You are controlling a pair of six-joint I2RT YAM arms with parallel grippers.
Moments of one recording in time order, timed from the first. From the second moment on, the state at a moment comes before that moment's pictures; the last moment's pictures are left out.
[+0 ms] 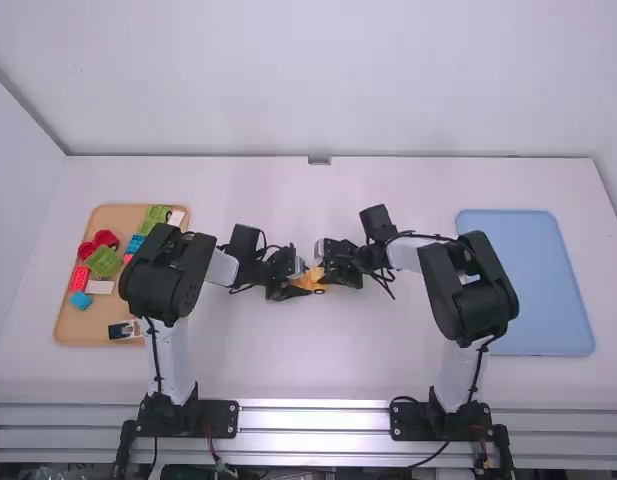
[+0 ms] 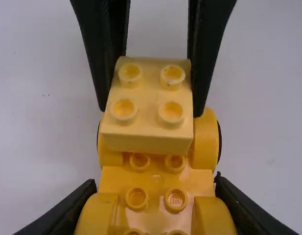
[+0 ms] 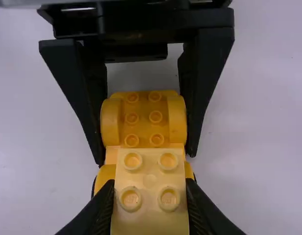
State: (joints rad) left arm -0.21 2.07 0.80 0.25 0.97 0.97; right arm 0.34 1.99 0.99 -0.21 -0.84 -1.09
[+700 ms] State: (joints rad) left arm -0.21 2.07 0.80 0.25 0.97 0.97; right arm 0.37 1.99 0.99 -0.21 -0.83 -1.10
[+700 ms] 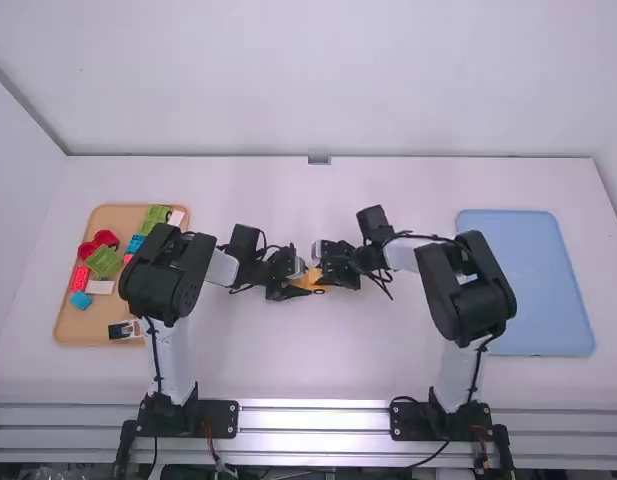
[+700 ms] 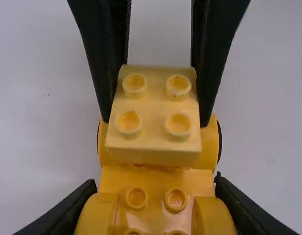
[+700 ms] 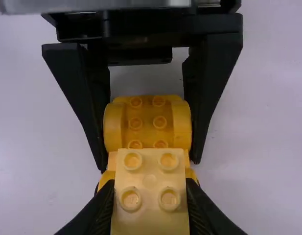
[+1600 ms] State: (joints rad) left arm -0.21 2.07 0.80 0.25 0.97 0.97; right arm 0.38 1.99 1.00 -0.21 -0.80 -1.06
